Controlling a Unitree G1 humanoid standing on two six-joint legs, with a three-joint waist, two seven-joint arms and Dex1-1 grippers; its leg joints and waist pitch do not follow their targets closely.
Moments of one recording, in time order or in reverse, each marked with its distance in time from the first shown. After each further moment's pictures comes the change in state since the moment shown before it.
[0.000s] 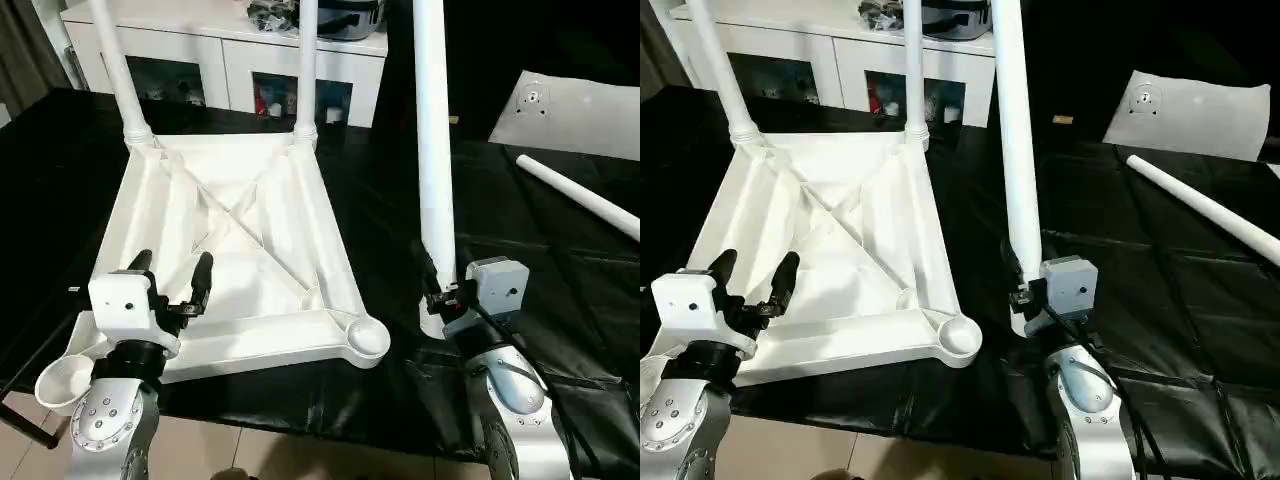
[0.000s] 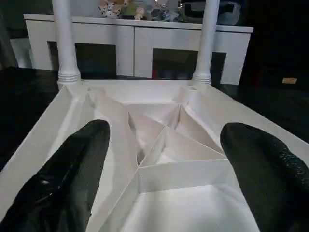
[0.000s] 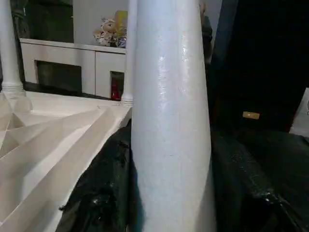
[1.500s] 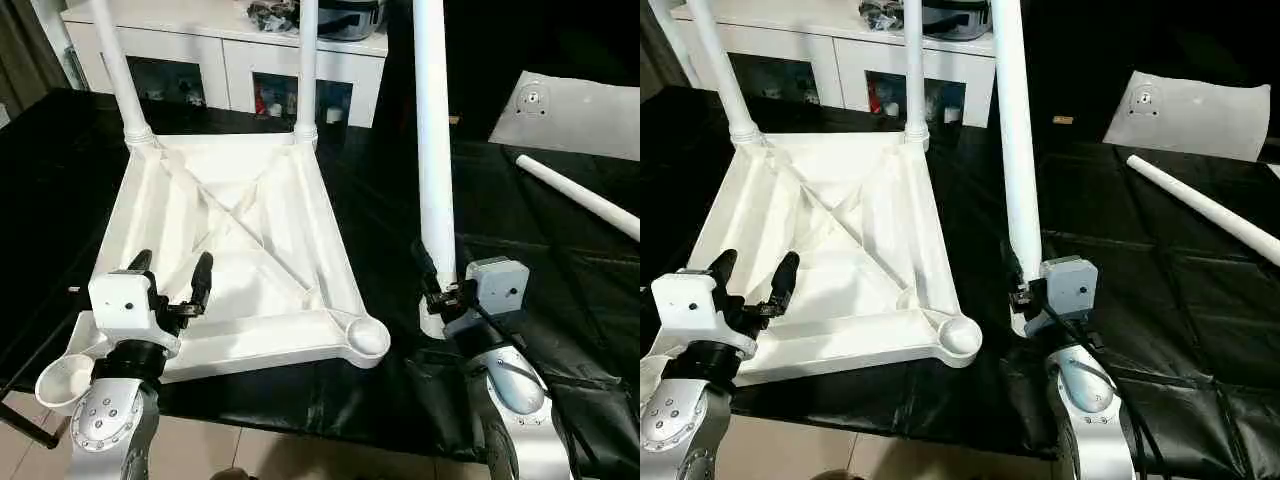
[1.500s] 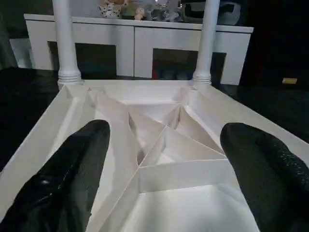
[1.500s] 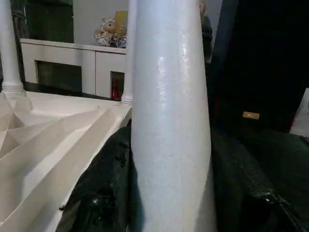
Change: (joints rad) left arm 0.000 0.000 0.000 0.000 0.000 0.000 0.000; right arm 0.000 0.000 0.000 0.000 0.000 0.000 0.000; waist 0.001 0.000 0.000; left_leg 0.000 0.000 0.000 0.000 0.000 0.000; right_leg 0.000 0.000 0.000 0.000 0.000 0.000
